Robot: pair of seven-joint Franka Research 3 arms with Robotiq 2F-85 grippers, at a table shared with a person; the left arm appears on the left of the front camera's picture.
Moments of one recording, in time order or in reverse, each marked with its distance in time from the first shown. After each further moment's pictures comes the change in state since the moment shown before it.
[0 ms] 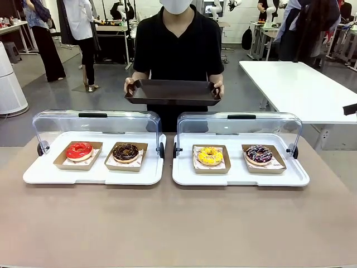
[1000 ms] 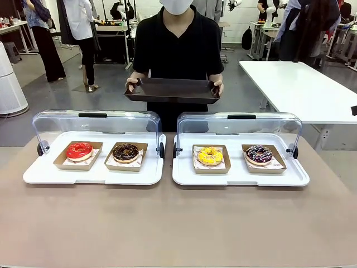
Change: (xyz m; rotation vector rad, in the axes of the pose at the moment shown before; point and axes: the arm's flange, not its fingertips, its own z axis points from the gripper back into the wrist) left arm -0.015 -0.006 0.011 0.029 0.028 -0.051; right arm 0.000 0.010 0.008 -0.028 0.018 -0.011
